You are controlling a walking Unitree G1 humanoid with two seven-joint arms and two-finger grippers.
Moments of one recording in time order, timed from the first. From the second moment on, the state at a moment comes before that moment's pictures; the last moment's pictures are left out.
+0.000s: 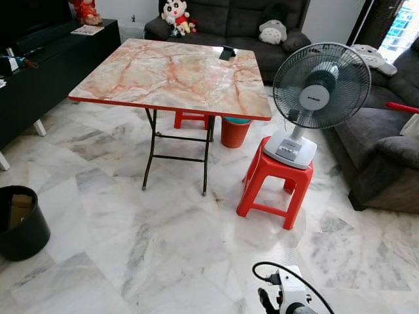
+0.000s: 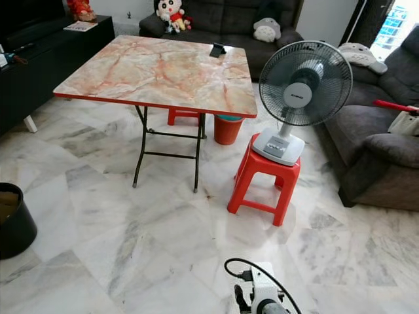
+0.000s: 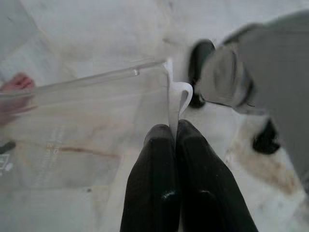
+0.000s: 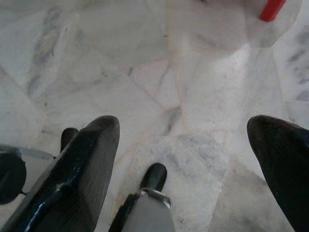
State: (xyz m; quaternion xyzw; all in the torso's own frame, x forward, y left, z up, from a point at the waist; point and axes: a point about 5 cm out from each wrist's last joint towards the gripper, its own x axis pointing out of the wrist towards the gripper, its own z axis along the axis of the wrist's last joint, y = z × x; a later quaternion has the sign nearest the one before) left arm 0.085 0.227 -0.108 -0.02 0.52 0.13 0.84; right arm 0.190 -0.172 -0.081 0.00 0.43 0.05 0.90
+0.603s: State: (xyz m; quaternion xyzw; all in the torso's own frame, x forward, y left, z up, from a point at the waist) left arm 0.089 0.210 -0.113 0.02 0.56 0.06 0.83; right arm 0.197 -0.169 -0.078 -0.01 0.44 0.06 0.90
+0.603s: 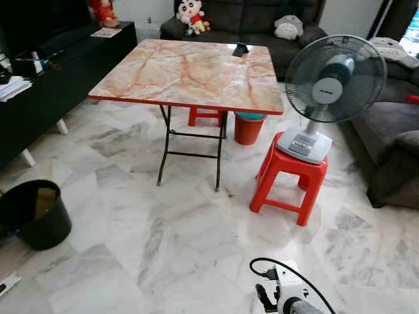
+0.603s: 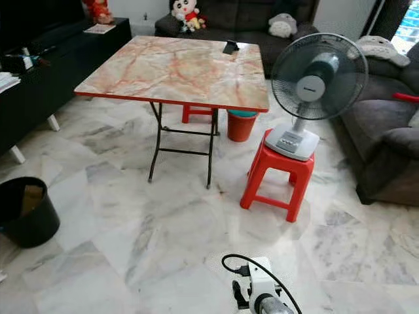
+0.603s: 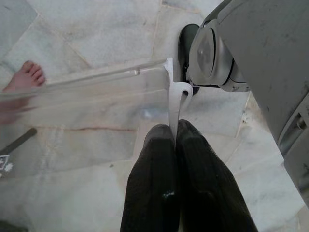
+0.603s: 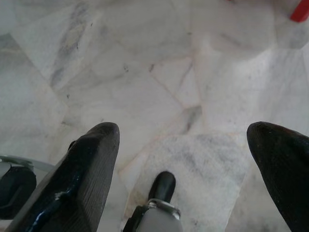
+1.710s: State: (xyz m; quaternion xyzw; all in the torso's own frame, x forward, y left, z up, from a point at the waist) left arm 0.088 0.209 -0.113 0.03 0.57 0.06 0.82; right arm 0.190 -0.170 -0.081 -0.02 0.45 0.06 0.89
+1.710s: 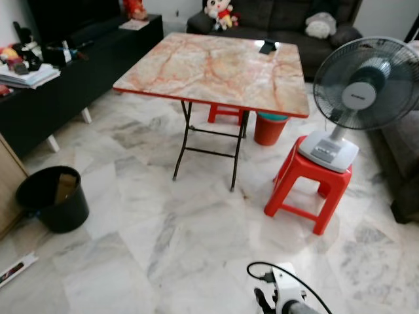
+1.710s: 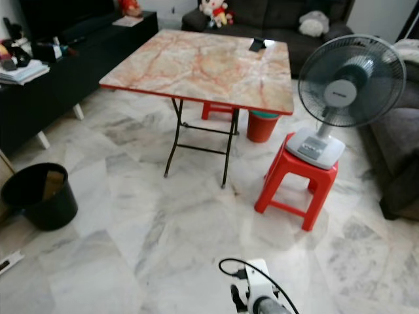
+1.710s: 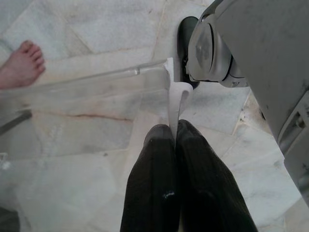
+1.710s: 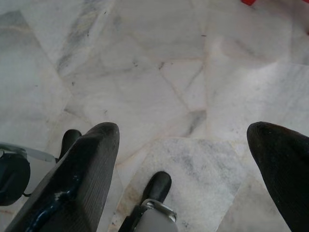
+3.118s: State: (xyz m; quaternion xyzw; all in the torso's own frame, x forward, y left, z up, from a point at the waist) left arm 0.091 0.212 -0.112 0.02 0.55 0.08 0.83; right arm 0.192 -0.174 -0.080 -0.04 0.45 0.06 0.89
